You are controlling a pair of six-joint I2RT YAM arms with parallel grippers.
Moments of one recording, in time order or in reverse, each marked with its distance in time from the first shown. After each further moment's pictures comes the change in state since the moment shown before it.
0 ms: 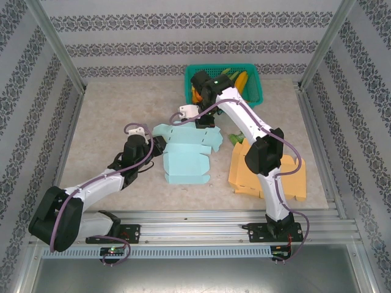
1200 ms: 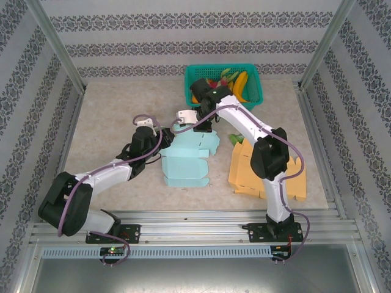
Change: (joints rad) left arm -0.037 0.144 0.128 0.039 0.003 0.019; right arm 0.023 -0.125 -0.332 0.332 0.012 0.028
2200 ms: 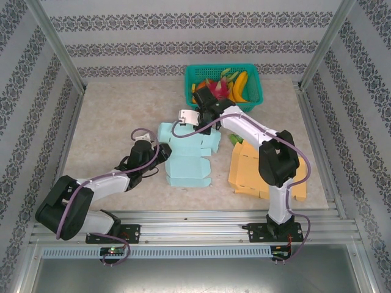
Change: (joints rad) left arm -0.025 -0.031 -0.178 0.052 0.051 -0.110; right arm 0.012 -0.126 -0.303 0.374 0.143 0.172
